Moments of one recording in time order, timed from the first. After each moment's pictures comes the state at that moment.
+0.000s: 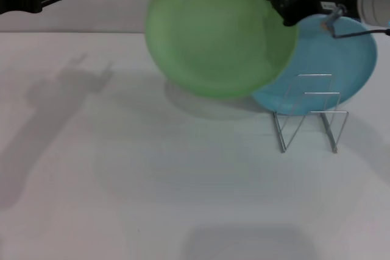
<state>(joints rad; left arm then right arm) -0.20 -2.06 -1.81 -1.70 2.31 -0.79 0.72 0.34 2.07 1.62 1.88 -2.53 1.05 -0.62</state>
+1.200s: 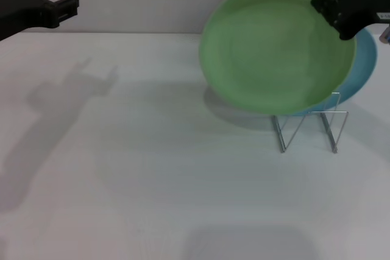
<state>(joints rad) -0.19 -2.07 -1.74 -1.60 2.25 -0.68 0.70 0.33 2.07 1.77 2.00 -2.56 1.31 -0.81</state>
